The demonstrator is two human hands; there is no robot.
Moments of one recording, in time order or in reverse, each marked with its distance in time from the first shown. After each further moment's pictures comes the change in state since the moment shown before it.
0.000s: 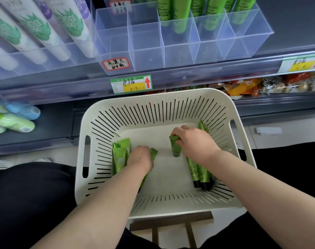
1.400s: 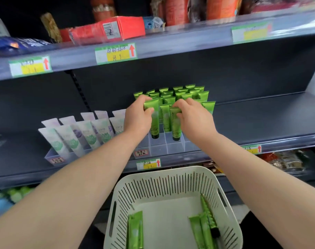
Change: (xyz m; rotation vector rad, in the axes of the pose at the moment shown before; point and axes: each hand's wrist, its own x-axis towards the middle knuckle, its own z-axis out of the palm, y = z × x) left_hand -0.138 0.078 -0.316 -0.600 1.024 0.549; right_hand -0.024 -0.083 -0.253 -0.120 0.911 -0.084
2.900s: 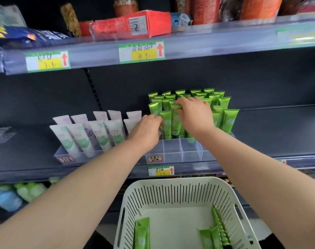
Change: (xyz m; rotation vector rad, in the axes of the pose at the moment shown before) left_hand 0.016 -0.056 -0.007 0.553 -0.282 0.246; right_hand 0.065 -0.020 0.051 -0.073 -0.035 -0.030
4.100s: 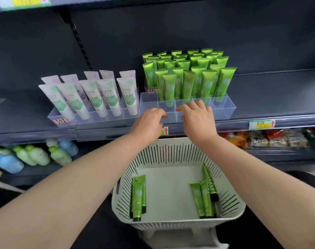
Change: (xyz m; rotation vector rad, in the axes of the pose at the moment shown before) left_hand -0.079 0.025 0.047 -0.195 -0.131 -0.039; right_hand -0.125 0.011 0.043 -0.088 -0.062 -0.029
